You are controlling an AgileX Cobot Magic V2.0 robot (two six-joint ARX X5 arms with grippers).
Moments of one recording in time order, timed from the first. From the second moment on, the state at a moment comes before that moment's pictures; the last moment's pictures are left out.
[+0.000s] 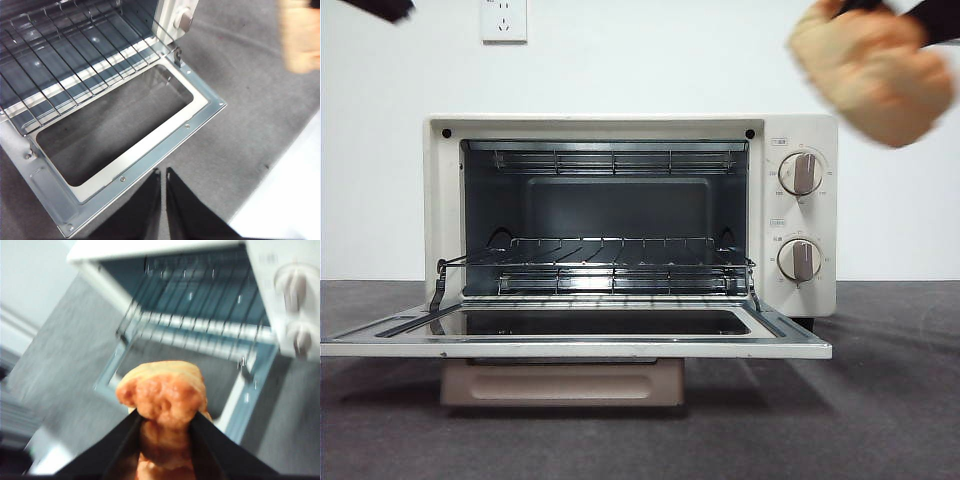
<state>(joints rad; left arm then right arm) -0.67 0.77 0.91 -0.79 0.18 -0.10 0.42 0.78 0.76 -0.49 -0.45 0.41</state>
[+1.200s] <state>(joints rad) -0.67 0.57 0.91 -0.94 0.13 -0.17 0.68 1.36 0.75 0.27 -0.05 0.65</state>
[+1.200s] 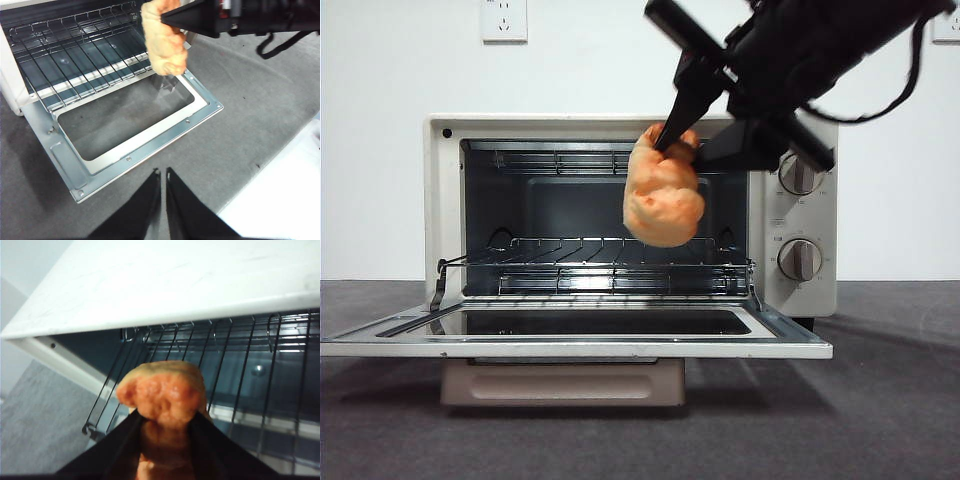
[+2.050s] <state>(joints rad) -0.67 0.55 0.91 -0.97 0.13 -0.17 0.68 1.51 0.75 0.51 0.08 0.69</state>
